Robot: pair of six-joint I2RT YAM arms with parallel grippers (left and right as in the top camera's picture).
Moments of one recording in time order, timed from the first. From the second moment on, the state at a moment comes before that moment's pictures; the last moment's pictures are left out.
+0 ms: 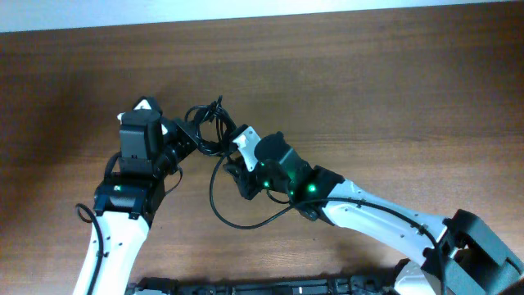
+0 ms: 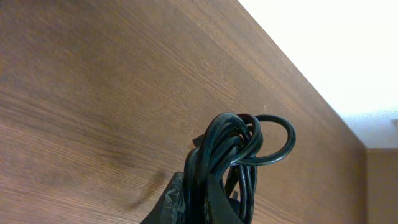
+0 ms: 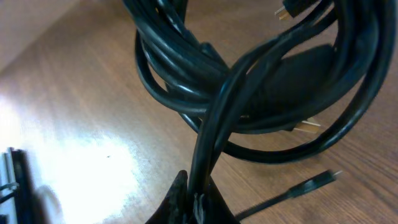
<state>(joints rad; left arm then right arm) -0.15 1.13 0.88 -0.45 0.11 -0.79 0.82 1.55 0.86 0.10 -0.23 0.28</state>
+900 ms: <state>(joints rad) -0.15 1.14 0.89 -0.41 0.42 -0.21 0.63 1.47 0.86 0.12 -0.54 0.64</state>
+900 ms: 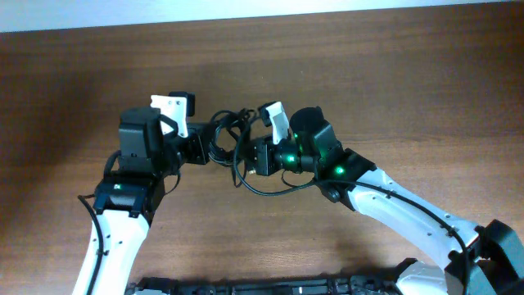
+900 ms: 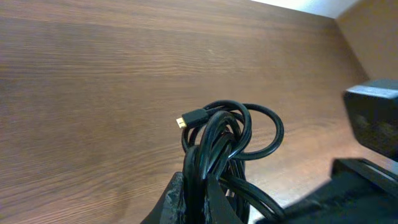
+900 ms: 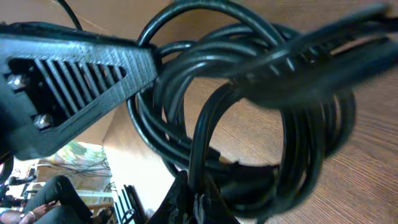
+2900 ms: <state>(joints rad) -0.01 1.25 0.90 -0.46 0.96 -0.21 0.41 1.44 0.85 0.34 -0.42 0.32</state>
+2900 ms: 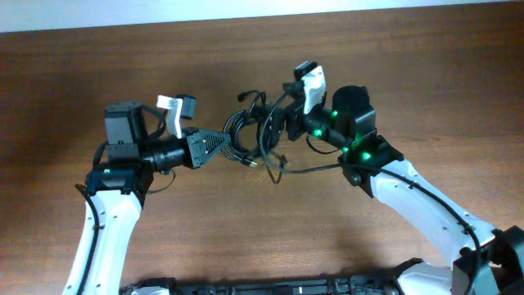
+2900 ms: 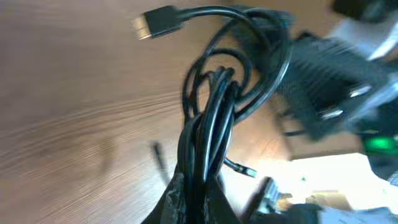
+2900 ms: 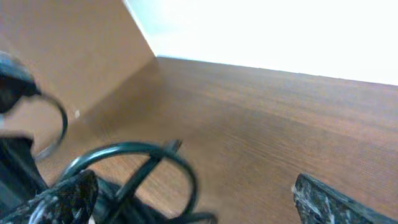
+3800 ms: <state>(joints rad) -0.02 1.25 0.90 -0.33 0.82 0.16 0.39 1.77 0.85 0.78 -0.81 1.25</state>
